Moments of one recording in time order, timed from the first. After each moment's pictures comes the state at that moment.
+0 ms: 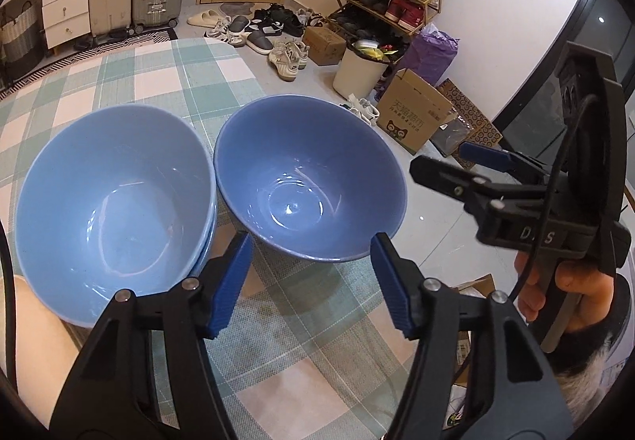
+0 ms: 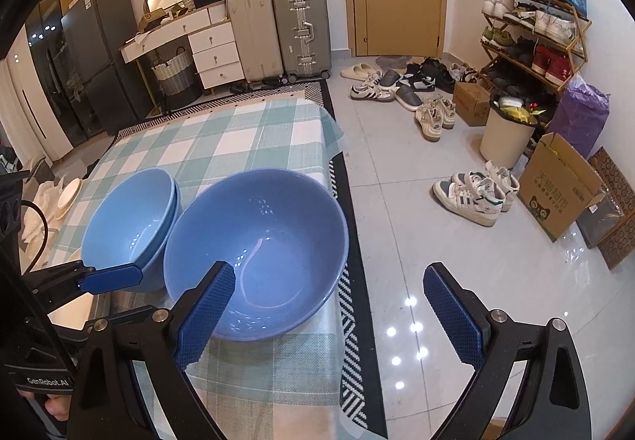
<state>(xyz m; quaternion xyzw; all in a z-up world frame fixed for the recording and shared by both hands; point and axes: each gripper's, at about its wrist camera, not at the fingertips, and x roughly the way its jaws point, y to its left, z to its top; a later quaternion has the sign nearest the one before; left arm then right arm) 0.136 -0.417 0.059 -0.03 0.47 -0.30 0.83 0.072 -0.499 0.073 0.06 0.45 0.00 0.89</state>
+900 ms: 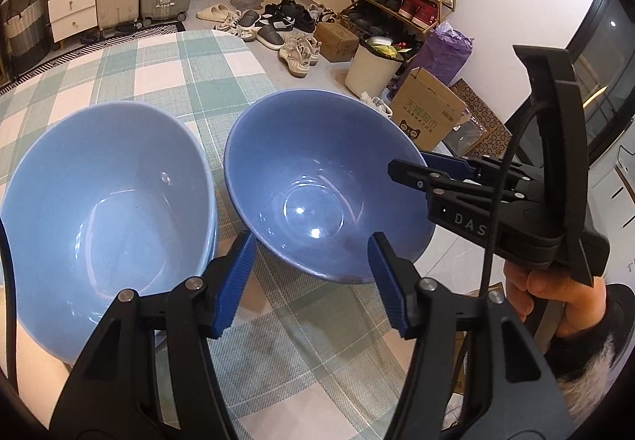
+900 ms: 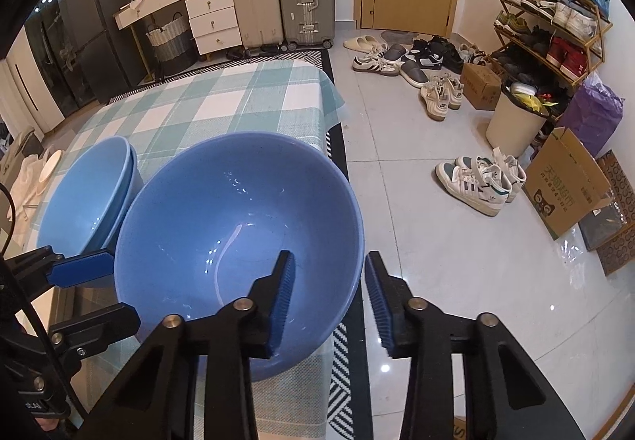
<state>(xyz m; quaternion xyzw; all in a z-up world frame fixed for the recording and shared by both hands) 0.182 -0.427 0.029 -0.03 0.48 -0.28 0.83 0.122 -0.497 0.019 0.03 0.50 0.00 0.87</state>
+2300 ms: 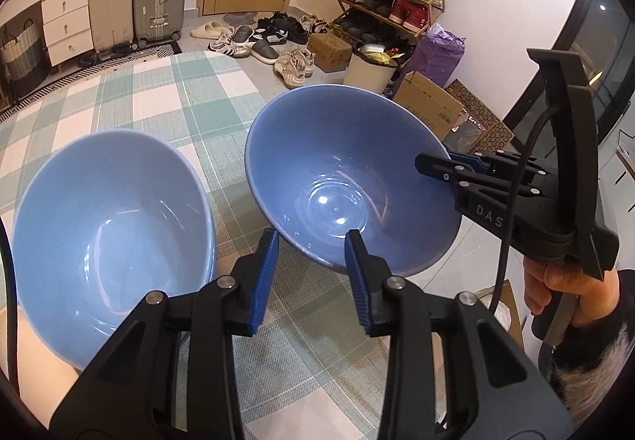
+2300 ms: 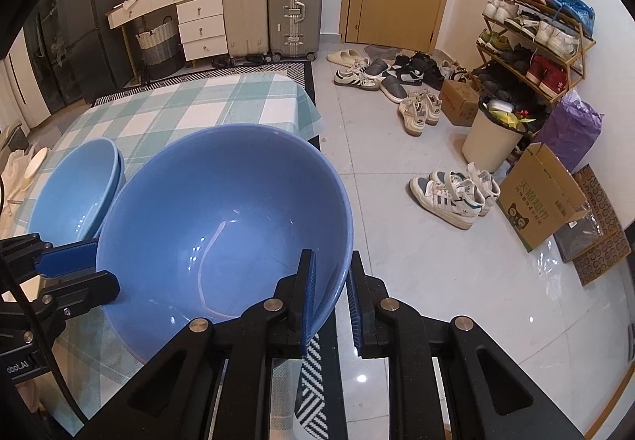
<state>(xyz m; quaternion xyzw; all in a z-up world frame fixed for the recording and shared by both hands) 0.176 -0.430 0.043 -0.01 0.45 -0.29 0.85 0.109 -0.504 0.037 -0.01 0.48 -0.04 0.88</state>
